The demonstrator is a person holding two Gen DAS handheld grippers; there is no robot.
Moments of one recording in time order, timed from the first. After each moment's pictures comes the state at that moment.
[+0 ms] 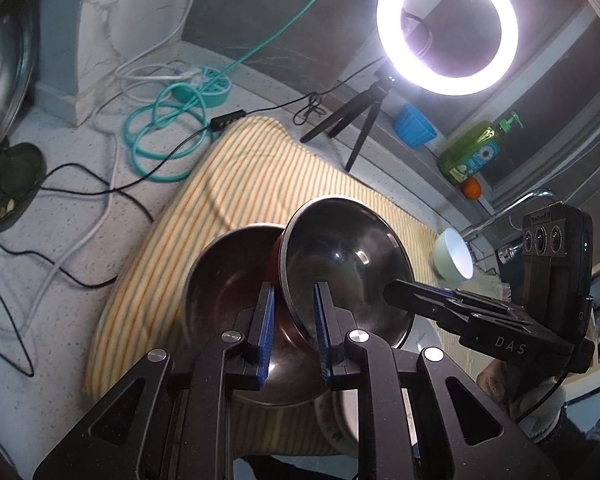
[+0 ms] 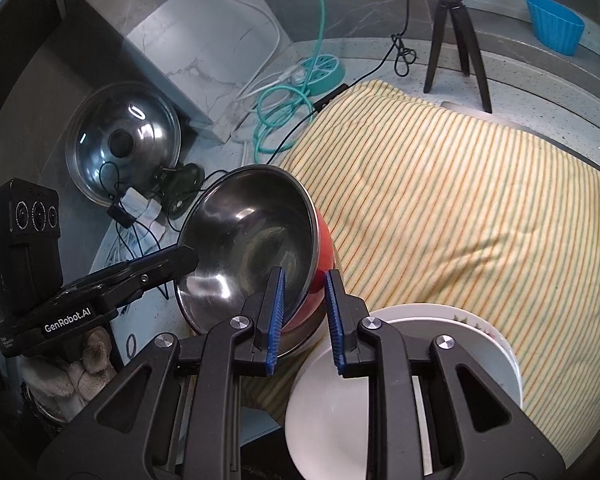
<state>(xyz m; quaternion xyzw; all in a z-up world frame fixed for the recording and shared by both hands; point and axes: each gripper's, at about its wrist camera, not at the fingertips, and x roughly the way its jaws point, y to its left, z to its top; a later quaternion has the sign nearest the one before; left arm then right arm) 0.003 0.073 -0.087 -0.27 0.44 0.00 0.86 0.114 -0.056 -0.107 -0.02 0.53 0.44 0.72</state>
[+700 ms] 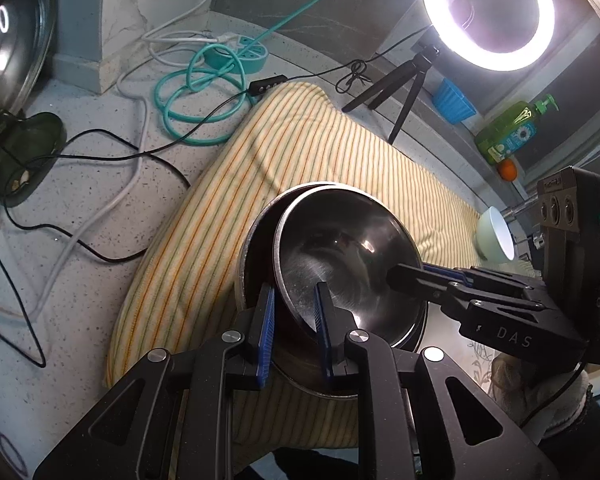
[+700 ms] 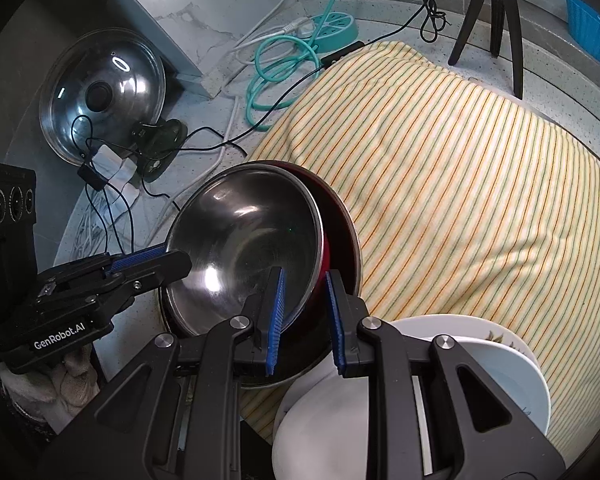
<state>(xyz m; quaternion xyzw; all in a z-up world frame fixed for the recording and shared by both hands) 0.001 0.085 -0.123 -0.25 0.48 0.03 0.84 0.109 -0.014 -0.143 -0.08 0.55 0.43 0.71</state>
